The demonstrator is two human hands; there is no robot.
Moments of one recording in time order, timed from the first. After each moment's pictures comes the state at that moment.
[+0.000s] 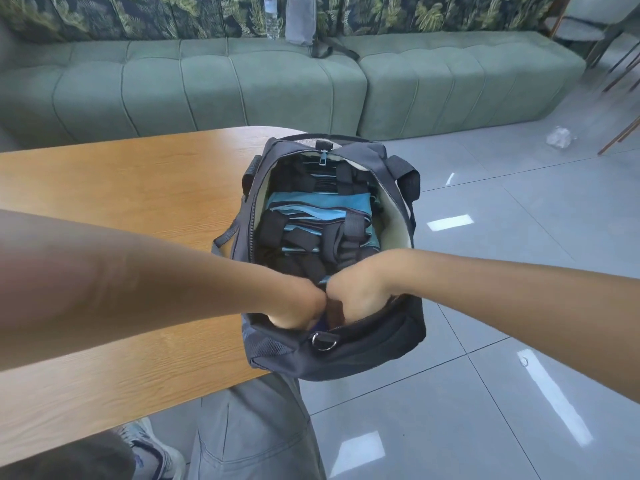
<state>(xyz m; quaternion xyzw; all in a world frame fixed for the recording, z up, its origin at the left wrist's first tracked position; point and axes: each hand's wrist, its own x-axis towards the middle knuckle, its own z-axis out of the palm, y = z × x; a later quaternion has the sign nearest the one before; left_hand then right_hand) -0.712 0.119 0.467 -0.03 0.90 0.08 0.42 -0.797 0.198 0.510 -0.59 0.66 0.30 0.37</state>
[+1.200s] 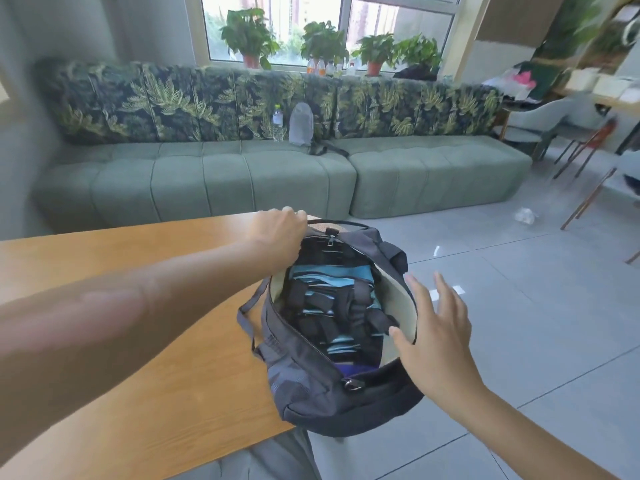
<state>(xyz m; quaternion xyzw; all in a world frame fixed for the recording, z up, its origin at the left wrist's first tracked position) -0.721 0.027 0.581 -0.25 0.96 -0.12 -0.04 -0.772 0.300 0.513 -0.33 0.92 -0.22 -0.05</state>
